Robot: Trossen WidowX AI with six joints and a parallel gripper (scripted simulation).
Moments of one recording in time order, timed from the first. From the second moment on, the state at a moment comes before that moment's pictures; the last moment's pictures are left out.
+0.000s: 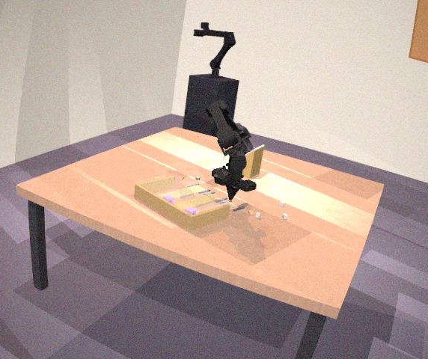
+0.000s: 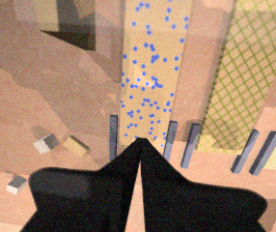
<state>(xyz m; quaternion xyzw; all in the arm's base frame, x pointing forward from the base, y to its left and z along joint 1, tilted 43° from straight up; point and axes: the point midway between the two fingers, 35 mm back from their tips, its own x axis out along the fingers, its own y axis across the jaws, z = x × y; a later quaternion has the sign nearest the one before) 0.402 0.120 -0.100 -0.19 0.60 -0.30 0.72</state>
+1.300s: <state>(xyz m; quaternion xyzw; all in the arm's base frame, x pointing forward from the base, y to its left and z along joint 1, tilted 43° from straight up) 0.404 0.101 -0.119 -0.19 0.60 -0.30 0.72</state>
